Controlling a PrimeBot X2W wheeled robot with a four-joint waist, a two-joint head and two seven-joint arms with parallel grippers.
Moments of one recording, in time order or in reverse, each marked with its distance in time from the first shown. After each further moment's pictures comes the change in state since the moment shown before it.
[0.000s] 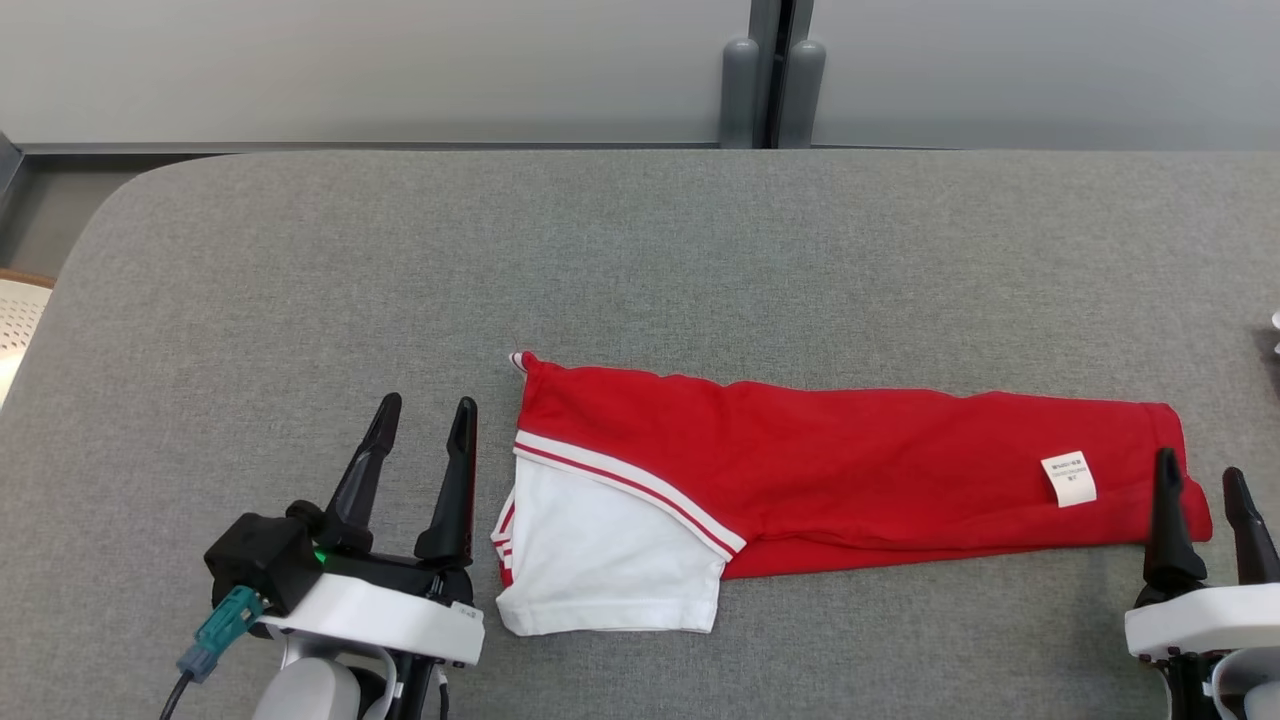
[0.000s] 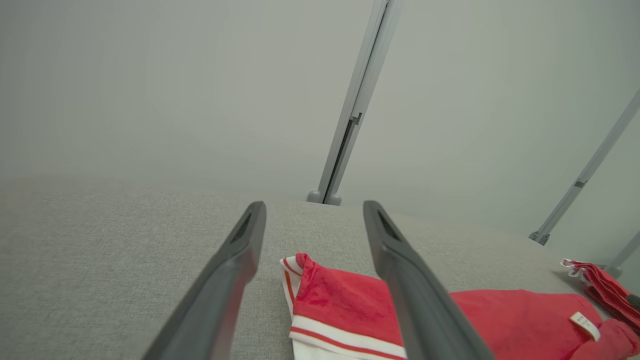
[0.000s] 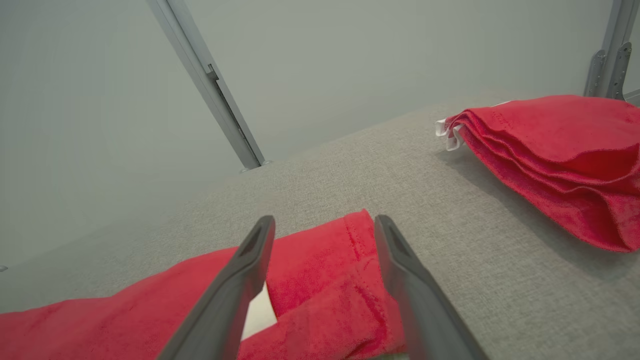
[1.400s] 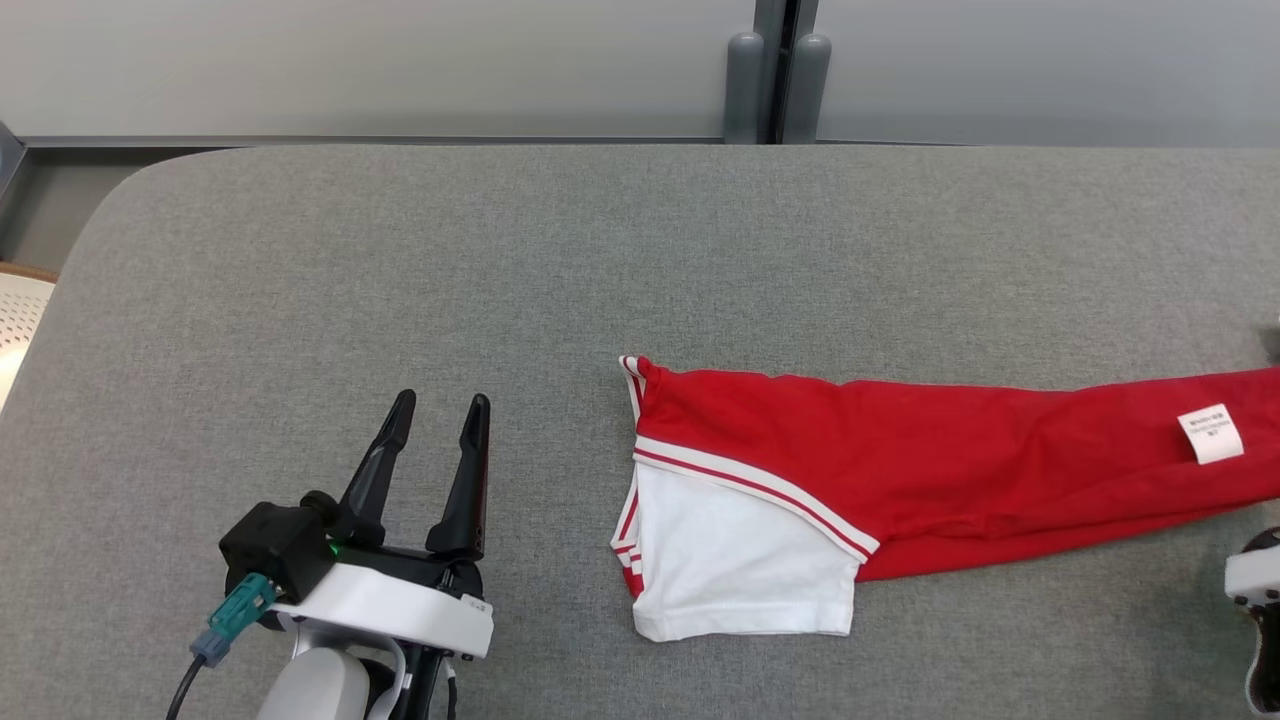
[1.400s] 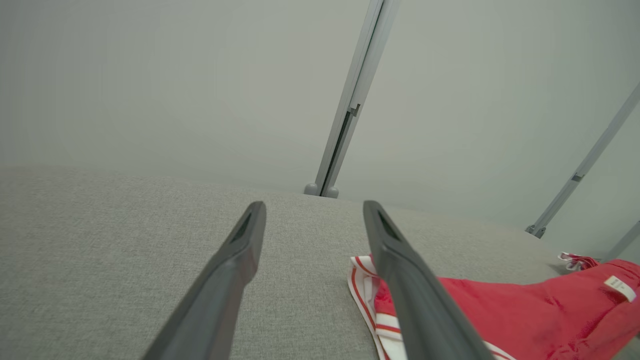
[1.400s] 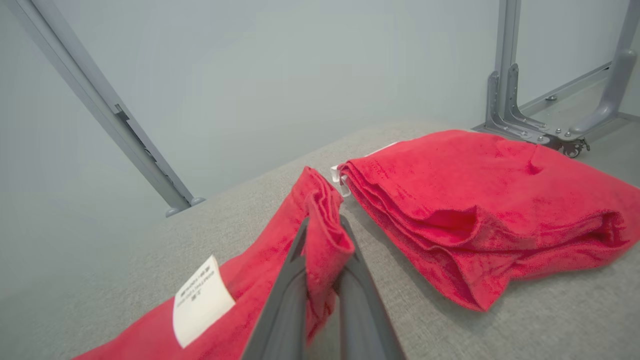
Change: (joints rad) left arm -0.027 0.000 -0.030 0.039 -0.011 0.000 0.000; right arm -0.147 -0.031 -0.230 0.213 -0.047 0.000 -0.002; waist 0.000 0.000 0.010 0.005
